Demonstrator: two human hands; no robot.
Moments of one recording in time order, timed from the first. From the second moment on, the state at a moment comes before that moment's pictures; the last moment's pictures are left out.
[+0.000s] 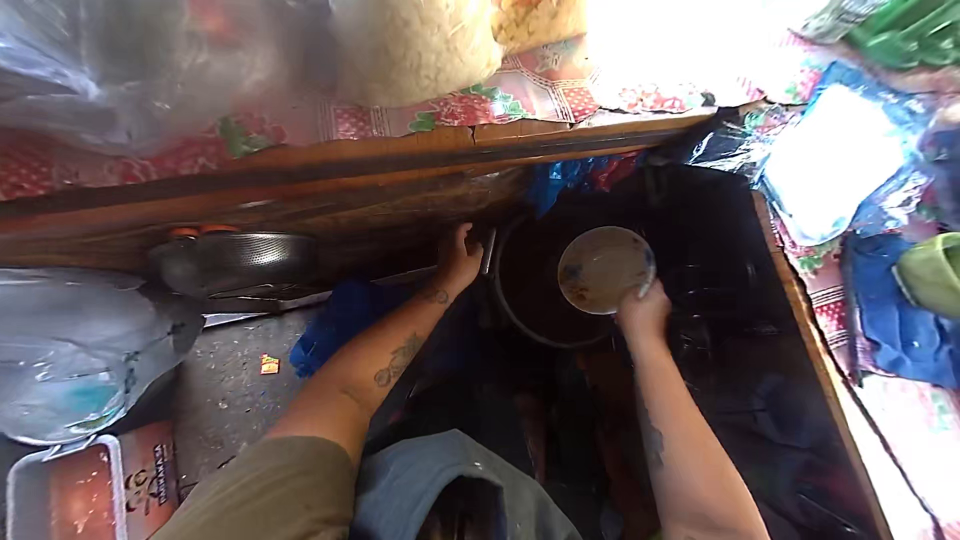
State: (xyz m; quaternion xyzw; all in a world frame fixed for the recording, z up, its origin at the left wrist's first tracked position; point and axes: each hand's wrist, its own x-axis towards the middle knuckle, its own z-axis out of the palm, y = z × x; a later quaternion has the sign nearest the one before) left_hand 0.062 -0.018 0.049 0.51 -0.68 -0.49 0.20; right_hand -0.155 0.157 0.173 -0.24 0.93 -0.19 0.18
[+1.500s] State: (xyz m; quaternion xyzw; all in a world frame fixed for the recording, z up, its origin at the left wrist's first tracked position) left_hand -0.003 -0.025 0.022 0.53 -0.57 -0.60 0.20; right_hand -0.185 0.107 0.022 -0.40 0.82 -0.09 0.40
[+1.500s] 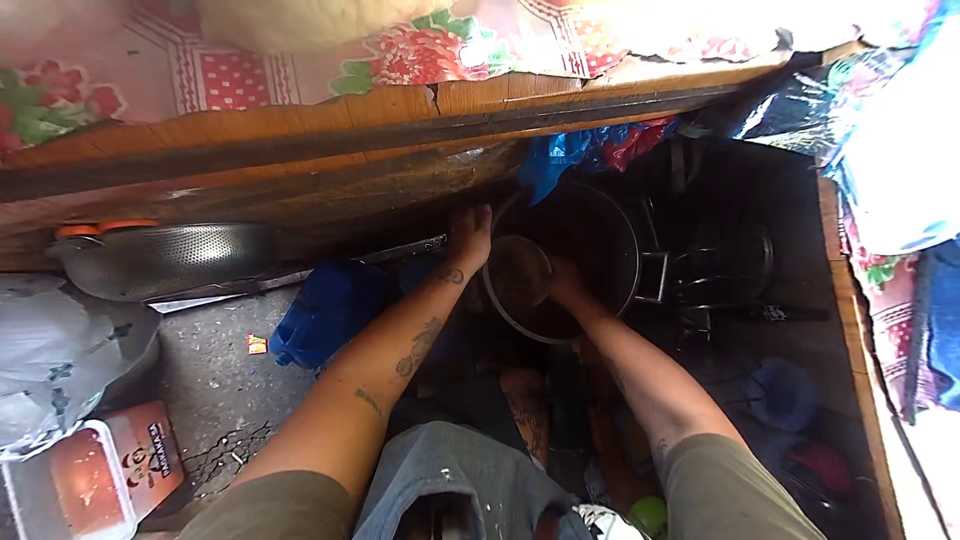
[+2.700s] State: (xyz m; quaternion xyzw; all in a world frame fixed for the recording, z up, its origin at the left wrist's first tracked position) left_hand -0.004 -0.024 0.019 0.53 -0.58 -0.59 0.21; right_hand -0.152 0.098 0.032 -0.37 0.84 -0.05 0.39
